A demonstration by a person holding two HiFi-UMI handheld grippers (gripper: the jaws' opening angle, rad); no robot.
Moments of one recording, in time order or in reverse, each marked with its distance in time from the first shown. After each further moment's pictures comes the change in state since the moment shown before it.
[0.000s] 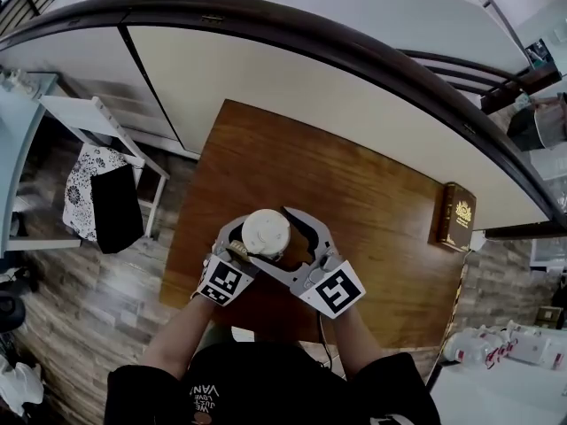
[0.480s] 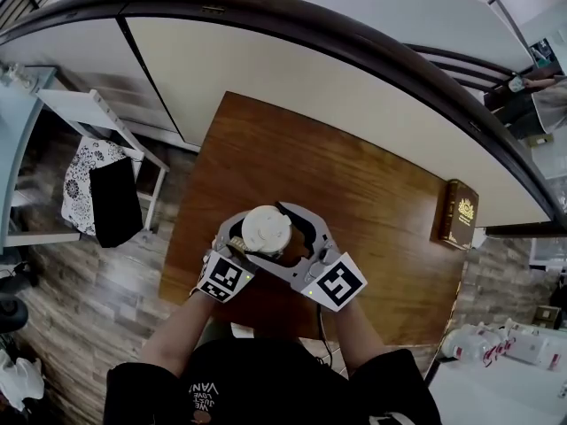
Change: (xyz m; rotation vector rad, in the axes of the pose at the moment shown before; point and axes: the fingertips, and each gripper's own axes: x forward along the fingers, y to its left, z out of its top) left arm 0.002 0.001 -0.010 -0.017 0.020 0.000; right arm 0.009 0.002 -0.002 0.036 -0.035 0.072
